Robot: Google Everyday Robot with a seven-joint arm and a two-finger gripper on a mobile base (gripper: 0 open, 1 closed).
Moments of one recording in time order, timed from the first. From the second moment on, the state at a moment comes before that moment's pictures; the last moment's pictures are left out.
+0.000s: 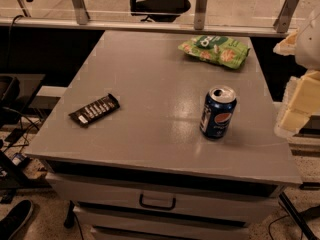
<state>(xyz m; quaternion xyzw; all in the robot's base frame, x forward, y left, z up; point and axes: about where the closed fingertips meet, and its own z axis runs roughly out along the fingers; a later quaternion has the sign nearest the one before) 0.438 -0.217 0.976 -0.60 0.78 -0.03 0.16</state>
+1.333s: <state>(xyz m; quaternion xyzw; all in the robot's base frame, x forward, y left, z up) 0.466 -0.170 0.933 -0.61 0.77 0.01 0.19</state>
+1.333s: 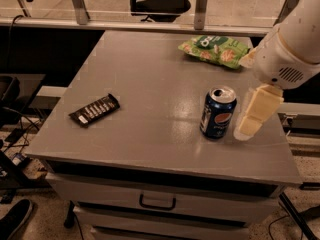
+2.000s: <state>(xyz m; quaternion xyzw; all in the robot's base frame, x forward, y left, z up) 0.486 -0.149 0.907 -0.60 0.77 0.05 0.20</state>
